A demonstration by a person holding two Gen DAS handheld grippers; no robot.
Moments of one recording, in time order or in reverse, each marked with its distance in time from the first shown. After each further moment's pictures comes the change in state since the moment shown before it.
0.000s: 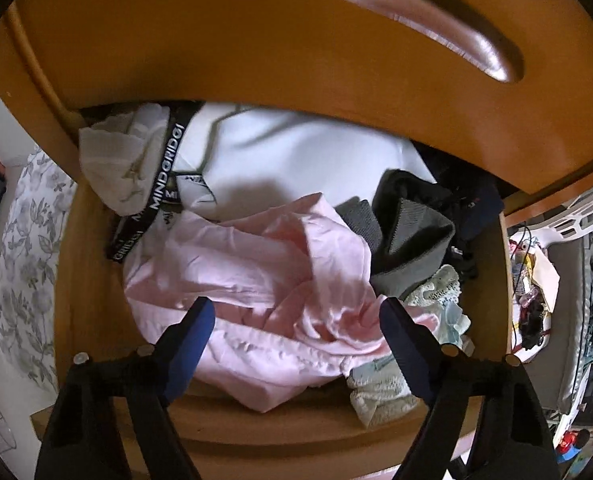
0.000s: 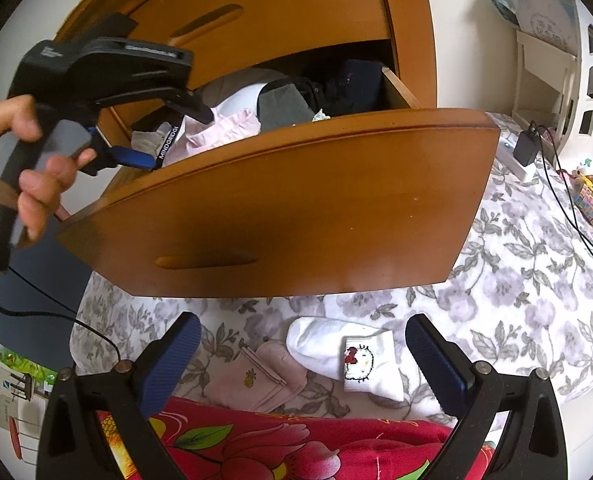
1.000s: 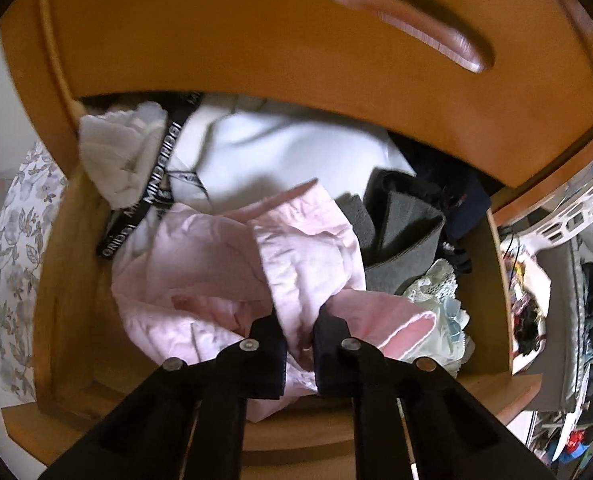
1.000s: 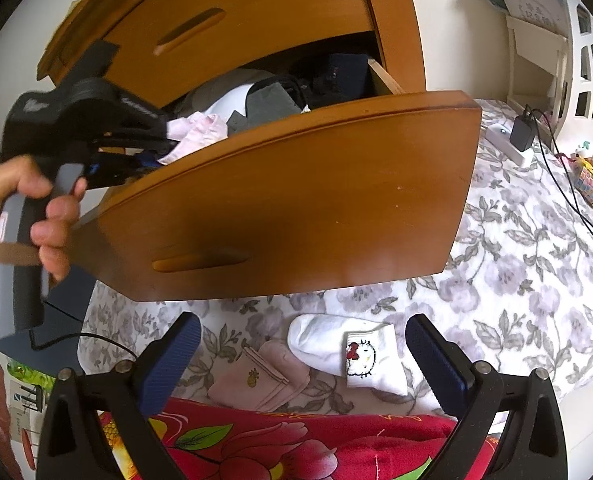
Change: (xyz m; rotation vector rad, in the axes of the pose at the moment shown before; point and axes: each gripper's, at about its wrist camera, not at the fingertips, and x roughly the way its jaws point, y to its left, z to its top) left arm 0.001 0.004 -0.044 0.023 -0.157 -0.073; right arm 0.000 -0.009 -0.002 0.052 0.003 0.016
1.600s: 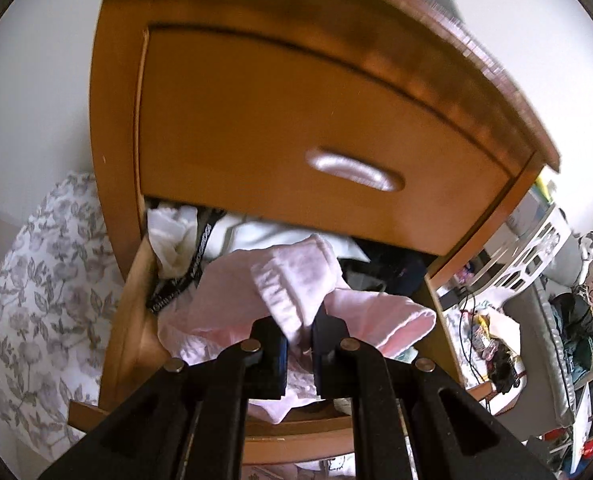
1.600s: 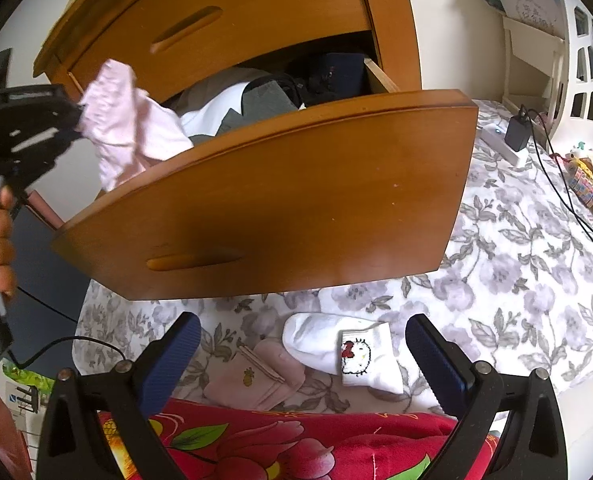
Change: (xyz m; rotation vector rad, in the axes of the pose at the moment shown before) left arm -0.104 0.018 -0.015 0.026 -0.349 -0.109; right arm 0.000 0.001 -0.001 -0.001 0.002 -0.025
